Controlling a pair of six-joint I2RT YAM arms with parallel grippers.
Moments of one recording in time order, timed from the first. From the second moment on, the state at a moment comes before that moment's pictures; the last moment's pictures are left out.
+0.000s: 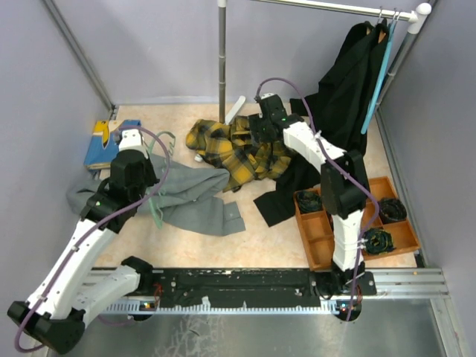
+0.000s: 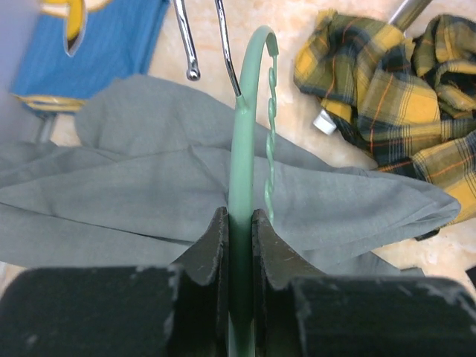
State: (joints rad) left arm -0.45 0.84 0.98 -0.59 -0.54 -0.28; right arm 0.47 2.01 1.70 -0.47 0.12 0.15
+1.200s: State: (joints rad) left arm -0.20 0.68 0.86 -0.43 -0.27 -0.37; right arm 0.68 1.75 2.34 -0.67 0.07 -0.04
